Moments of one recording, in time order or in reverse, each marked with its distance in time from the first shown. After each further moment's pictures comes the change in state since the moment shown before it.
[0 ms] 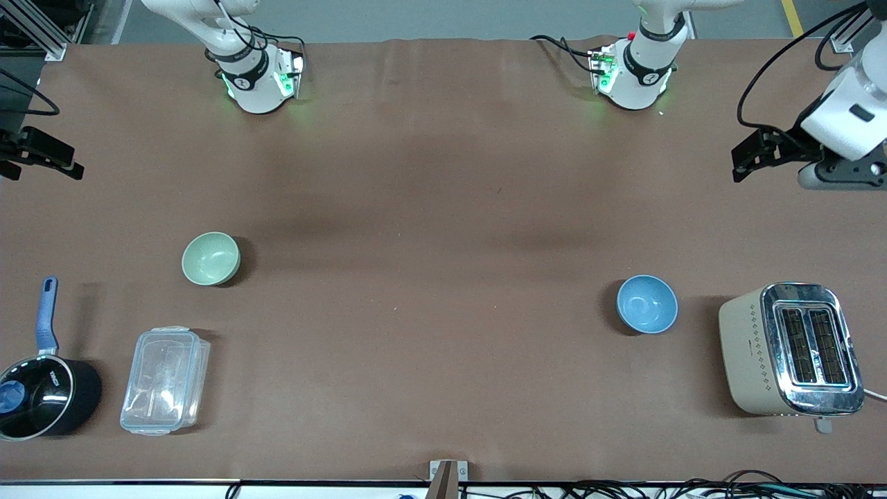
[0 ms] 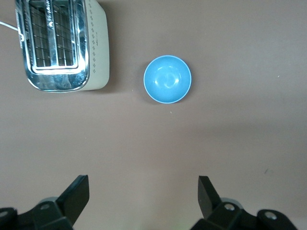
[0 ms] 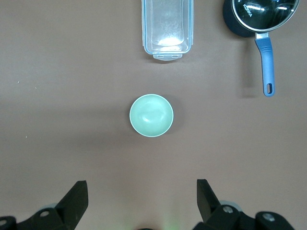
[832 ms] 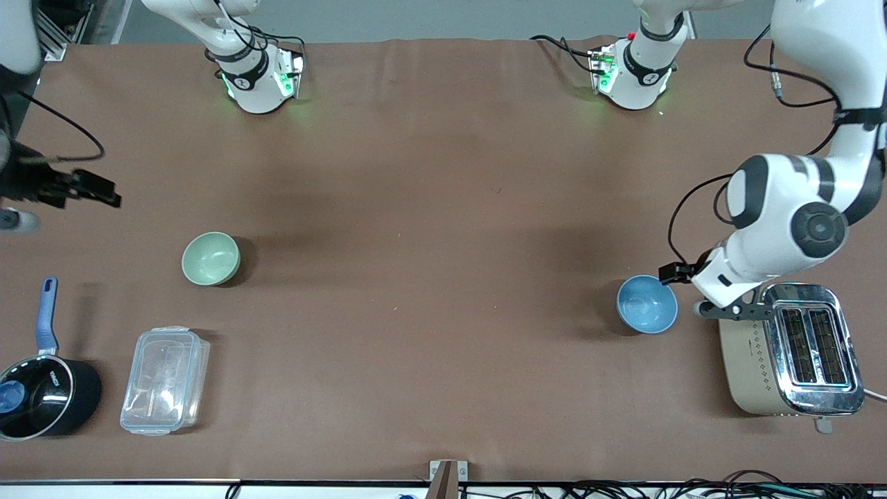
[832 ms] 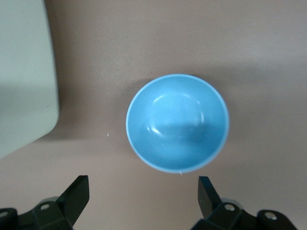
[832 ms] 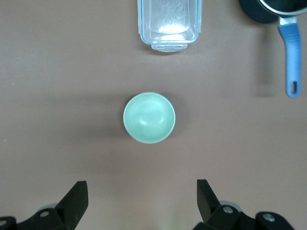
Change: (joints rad) left arm 0.033 0.387 0.003 -0.258 0.029 0.615 -0.008; right arm 0.000 0.025 -0.007 -0.271 -0.003 0.254 -0.022
